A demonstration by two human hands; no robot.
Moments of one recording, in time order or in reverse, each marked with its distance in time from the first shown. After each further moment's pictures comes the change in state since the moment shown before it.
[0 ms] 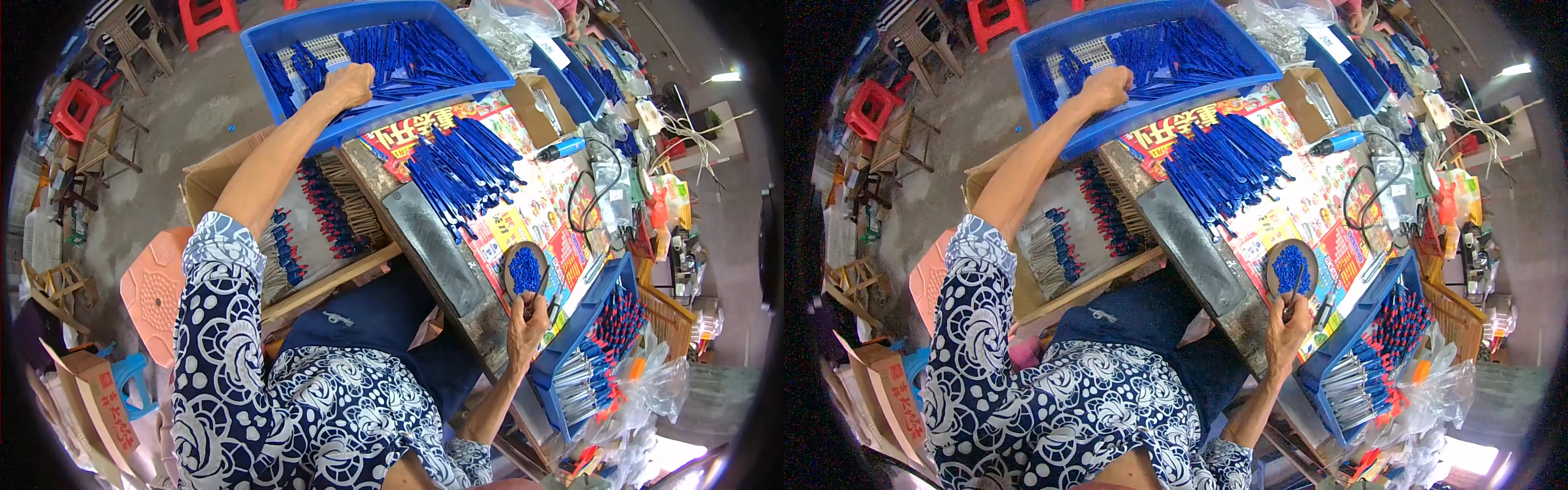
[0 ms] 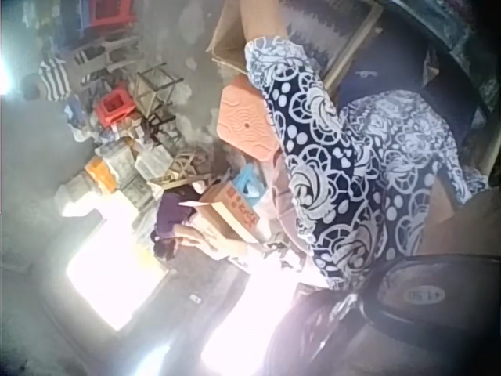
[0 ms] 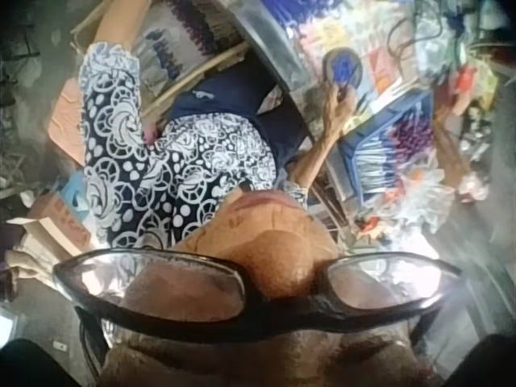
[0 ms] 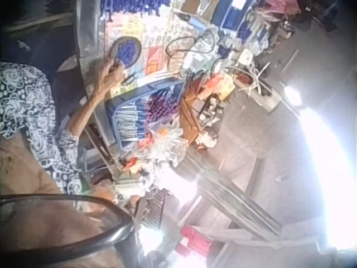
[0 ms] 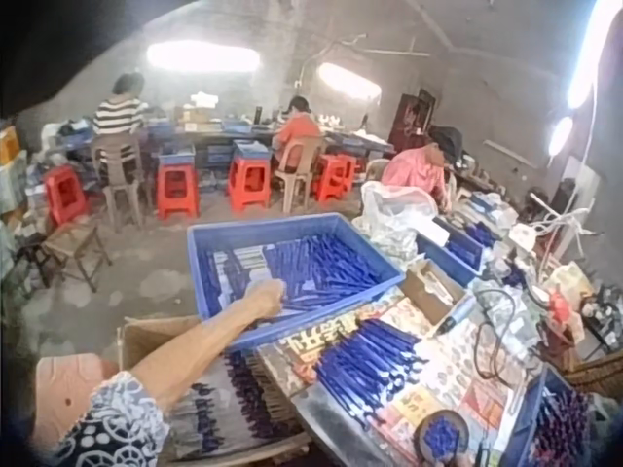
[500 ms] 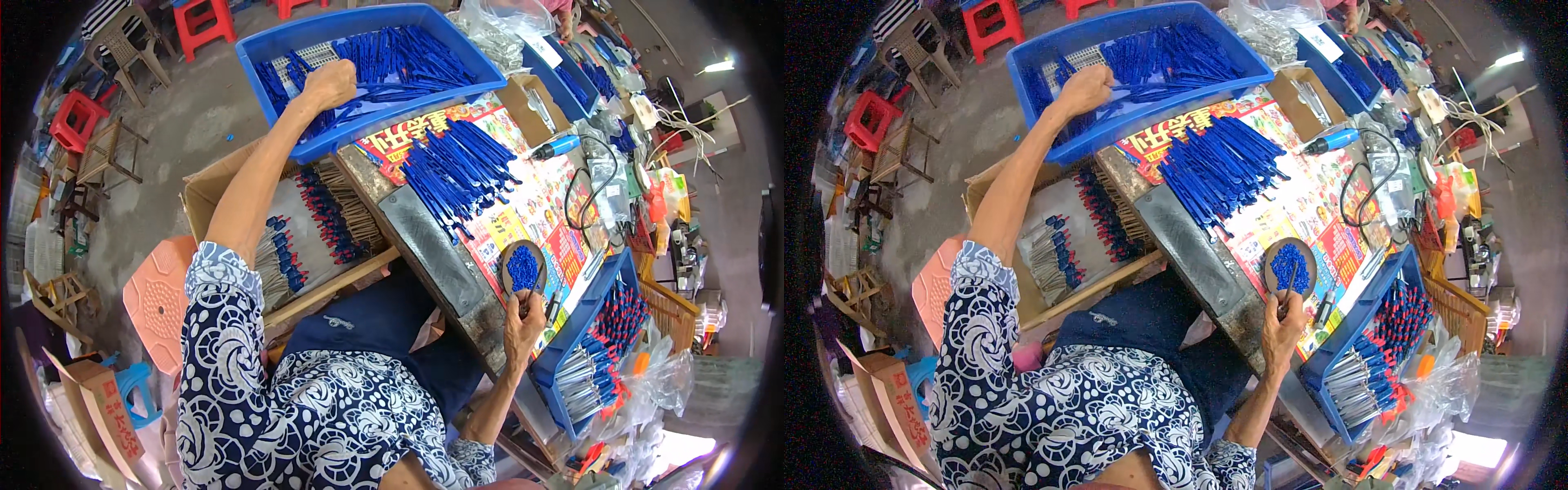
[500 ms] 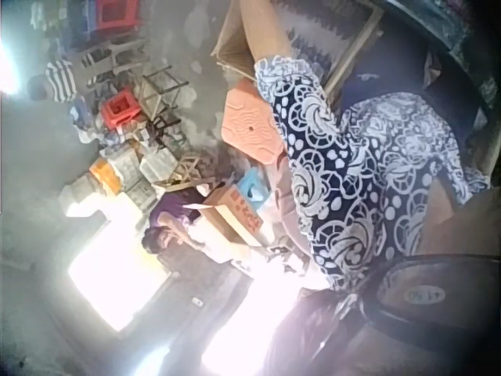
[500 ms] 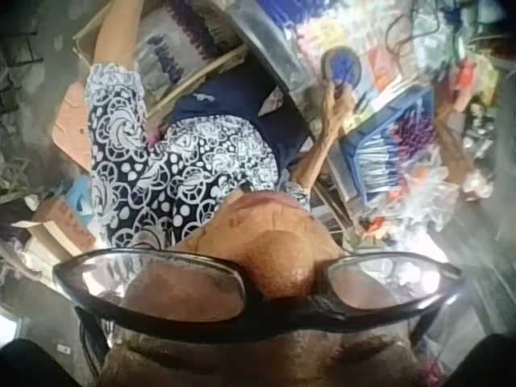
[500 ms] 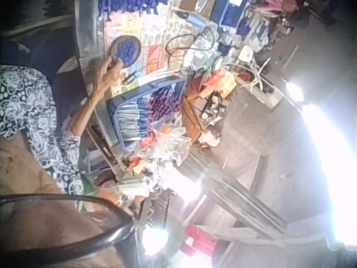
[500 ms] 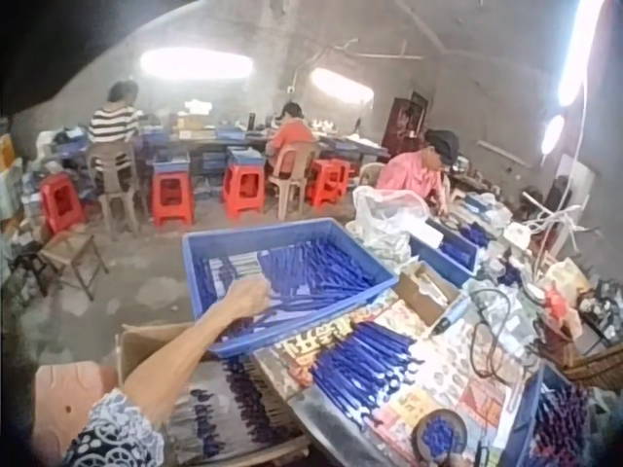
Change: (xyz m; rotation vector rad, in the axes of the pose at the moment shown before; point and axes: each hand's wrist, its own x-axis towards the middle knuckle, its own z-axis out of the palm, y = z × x) left_hand -0.006 -0.017 -0.017 -0.025 0.172 0.099; right_hand -0.001 -0.014 0.001 0.050 -0.040 0.021
